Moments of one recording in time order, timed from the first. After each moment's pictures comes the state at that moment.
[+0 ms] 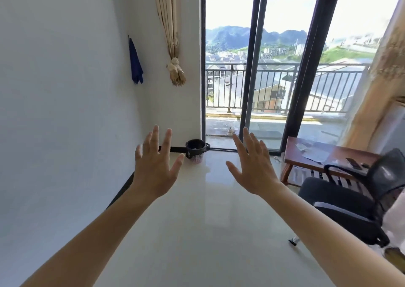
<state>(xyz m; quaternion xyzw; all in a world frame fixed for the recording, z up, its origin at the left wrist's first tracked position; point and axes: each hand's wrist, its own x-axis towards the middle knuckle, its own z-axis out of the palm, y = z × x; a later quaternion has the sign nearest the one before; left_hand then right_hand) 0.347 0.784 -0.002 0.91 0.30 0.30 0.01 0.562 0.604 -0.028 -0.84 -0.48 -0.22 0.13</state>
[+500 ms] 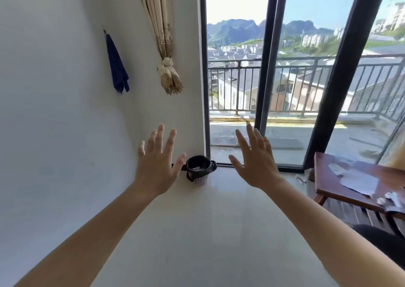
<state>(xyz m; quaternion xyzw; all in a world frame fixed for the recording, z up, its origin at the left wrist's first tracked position) 0.721 1.120 -0.012 0.92 0.29 0.25 -0.06 0.943 0.940 -0.041 -0.85 -0.47 -0.19 0.17</state>
